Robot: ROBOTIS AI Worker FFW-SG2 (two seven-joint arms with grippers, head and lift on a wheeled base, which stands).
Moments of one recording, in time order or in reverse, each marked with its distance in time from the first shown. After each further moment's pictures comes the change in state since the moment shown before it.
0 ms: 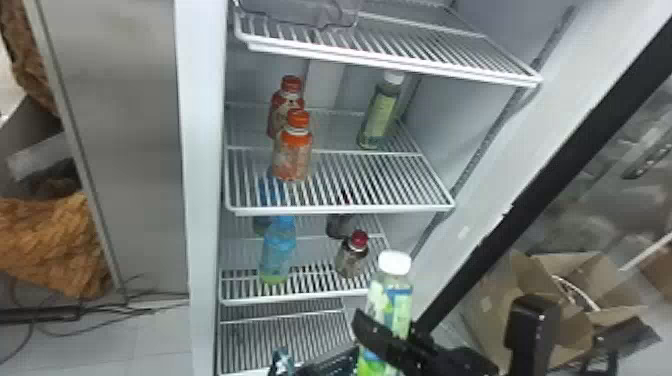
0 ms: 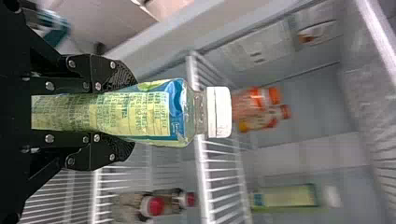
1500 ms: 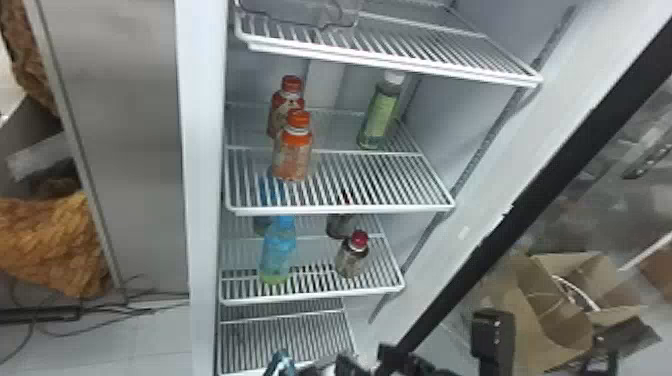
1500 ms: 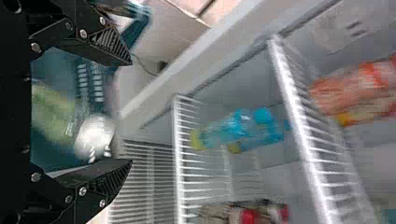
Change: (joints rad) left arm 0.000 0.000 -0.005 0.003 0.006 -0.001 0.000; right arm -0.080 -0.010 -0.008 0.116 0.023 0.122 0.070
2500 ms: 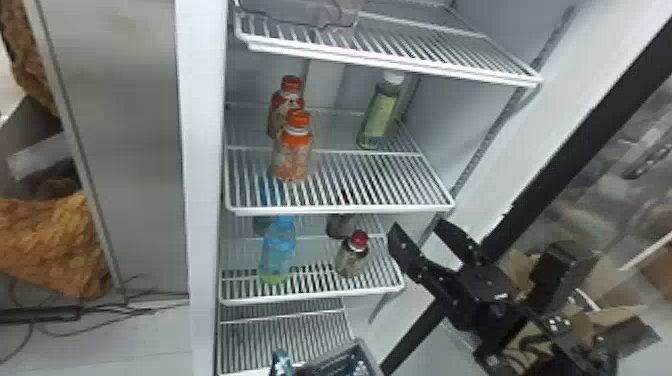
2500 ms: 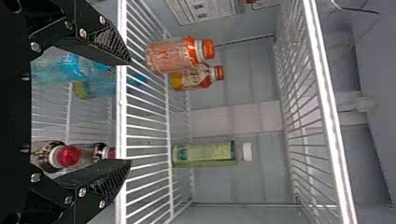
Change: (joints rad) left arm 0.006 0.000 0.005 0.000 0.002 -0.004 0.000; right arm -0.186 0.031 -0.052 0.112 0.074 -0.474 -0.041
